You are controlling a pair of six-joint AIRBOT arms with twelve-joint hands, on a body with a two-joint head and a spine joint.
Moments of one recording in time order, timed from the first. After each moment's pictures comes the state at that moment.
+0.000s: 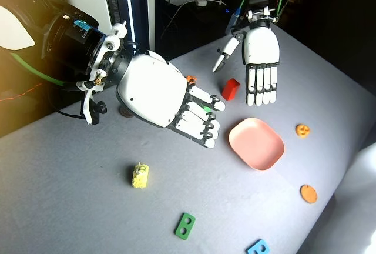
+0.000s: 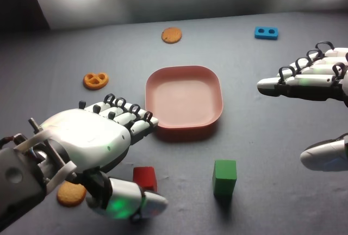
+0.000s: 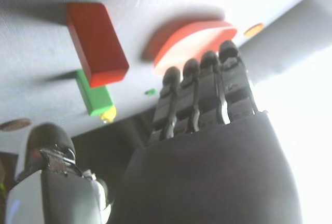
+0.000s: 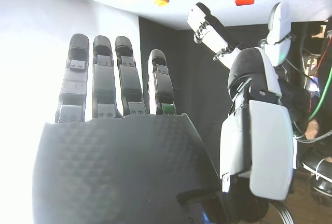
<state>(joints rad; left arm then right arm) 0.44 -0.88 0.62 -1.09 -0.59 2.01 -0.33 -0.59 0.71 -0.18 0.28 -0.66</state>
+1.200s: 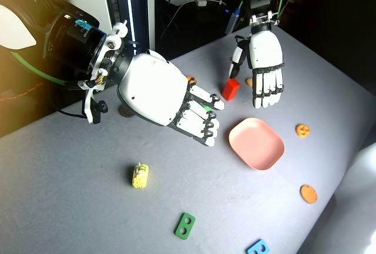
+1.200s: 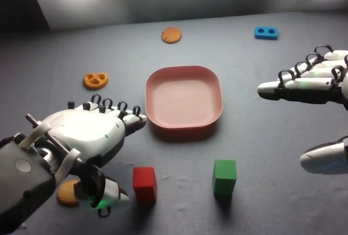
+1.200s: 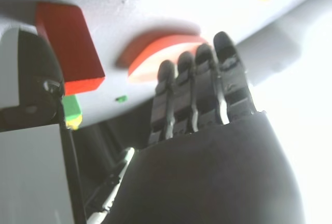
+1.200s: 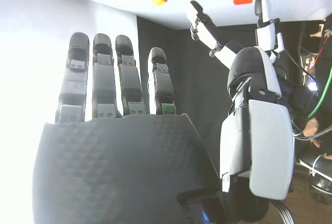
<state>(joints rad) 0.42 -0.93 0.62 -1.28 -0.74 2.01 -0.33 -0.59 0.71 -0.18 0.28 -0.66</state>
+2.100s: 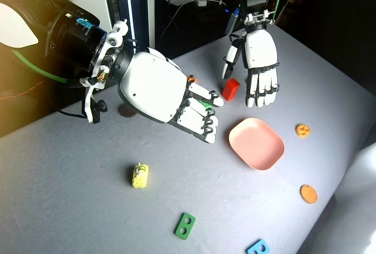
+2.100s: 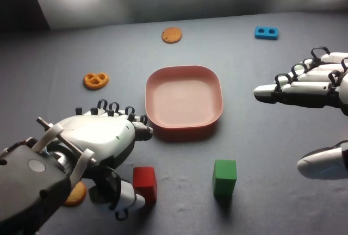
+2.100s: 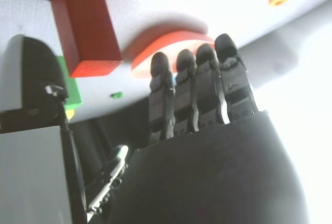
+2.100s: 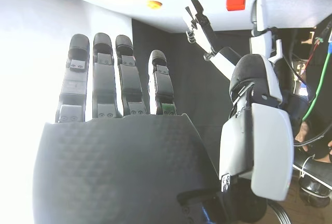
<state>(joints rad) 0.38 -0.97 0.59 -1.39 -0.81 2.05 -0.33 -0.59 0.69 -0.18 0.28 -0.70</state>
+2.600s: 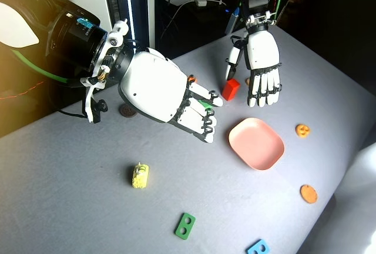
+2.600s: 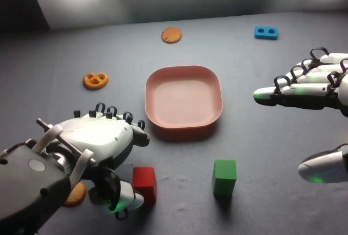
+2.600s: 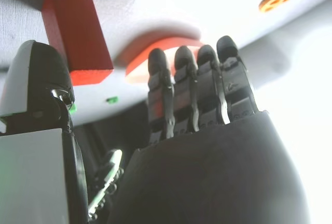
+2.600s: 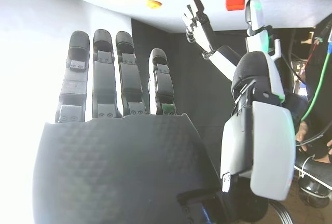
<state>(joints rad) 0.38 -0.98 0.60 -1.42 -0.81 2.05 -0.33 -0.59 0.69 -0.18 0.28 -0.70</state>
